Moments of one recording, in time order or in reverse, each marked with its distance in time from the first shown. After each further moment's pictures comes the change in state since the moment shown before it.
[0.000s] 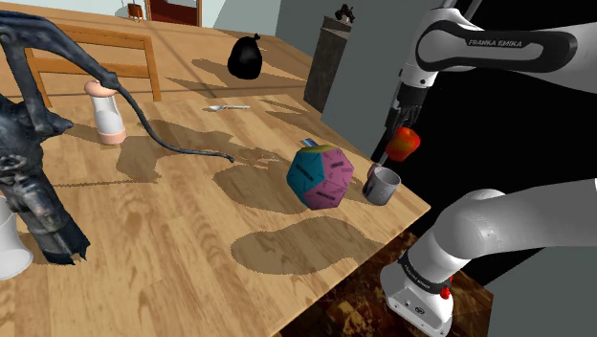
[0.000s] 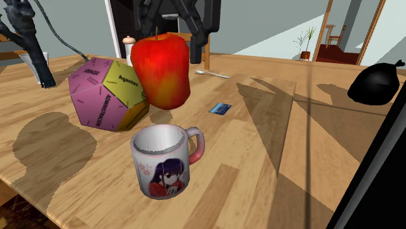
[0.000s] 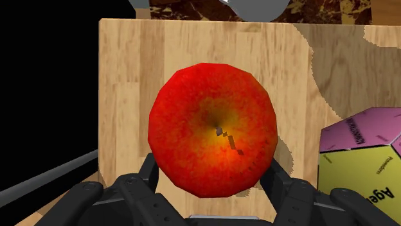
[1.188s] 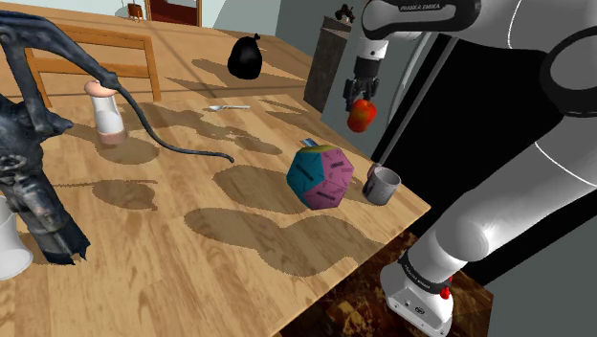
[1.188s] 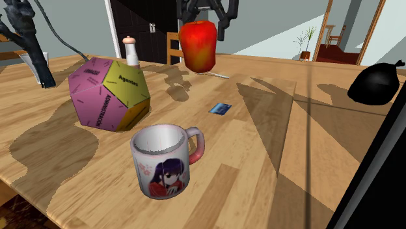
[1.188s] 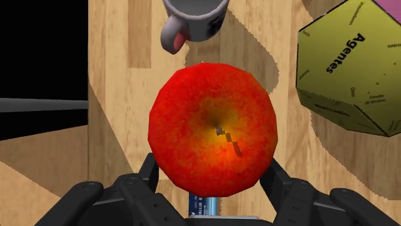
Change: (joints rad) arm 0.071 0.486 0.037 0.469 0.104 0.009 0.049
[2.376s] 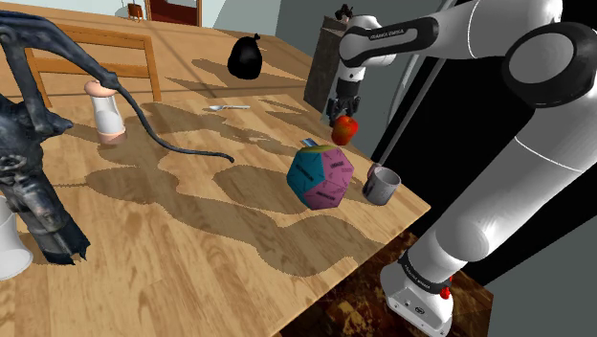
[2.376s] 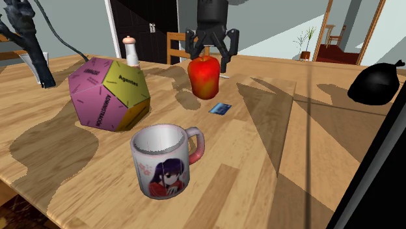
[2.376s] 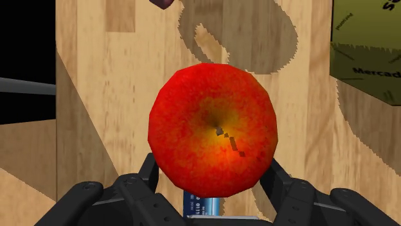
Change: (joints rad) arm 0.004 0.152 0.002 -0.039 0.023 0.189 0.010
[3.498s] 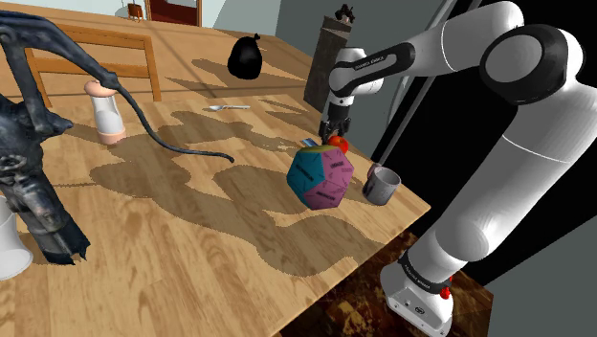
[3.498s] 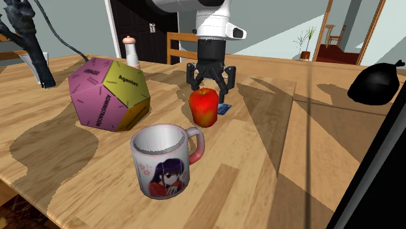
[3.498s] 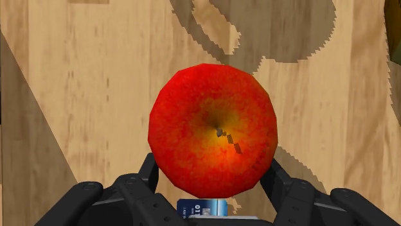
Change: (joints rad) arm -0.003 0.094 0.000 -0.120 0.011 0.214 0.002
